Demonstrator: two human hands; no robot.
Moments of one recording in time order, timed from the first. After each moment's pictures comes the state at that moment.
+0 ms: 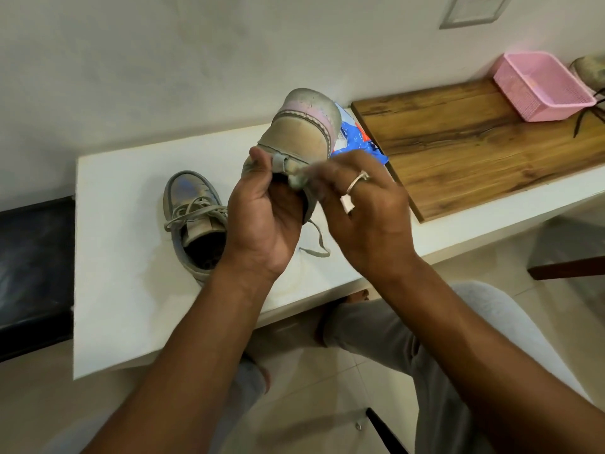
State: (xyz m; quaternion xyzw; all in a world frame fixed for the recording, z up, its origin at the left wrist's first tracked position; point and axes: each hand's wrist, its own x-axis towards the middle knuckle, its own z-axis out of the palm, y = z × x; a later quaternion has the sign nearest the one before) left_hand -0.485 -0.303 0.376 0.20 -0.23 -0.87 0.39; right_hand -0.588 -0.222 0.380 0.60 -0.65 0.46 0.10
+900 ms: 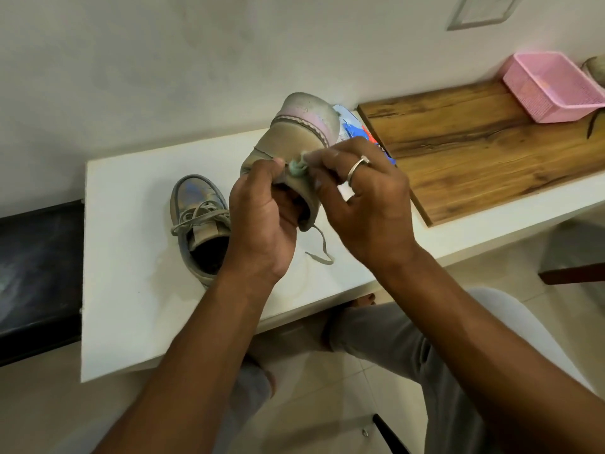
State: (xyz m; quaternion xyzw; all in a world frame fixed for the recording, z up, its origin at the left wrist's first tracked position) left_hand -0.482 -0.309 0.375 0.27 -0.29 -0.82 0.41; right_hand -0.594 -0.243 0.383 0.59 -0.65 0.47 0.11
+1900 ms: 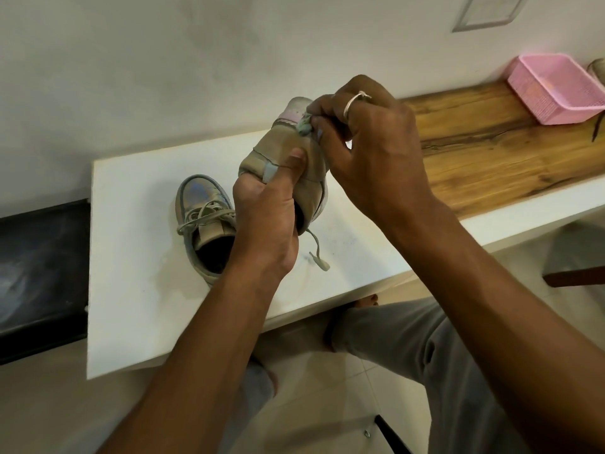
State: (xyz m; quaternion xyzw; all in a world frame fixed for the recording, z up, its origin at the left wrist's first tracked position) left_hand -0.488 -0.306 0.383 0.36 -0.34 -0.75 0.45; right_hand -0.604 -0.273 0.424 0.60 -0.67 0.42 0.12
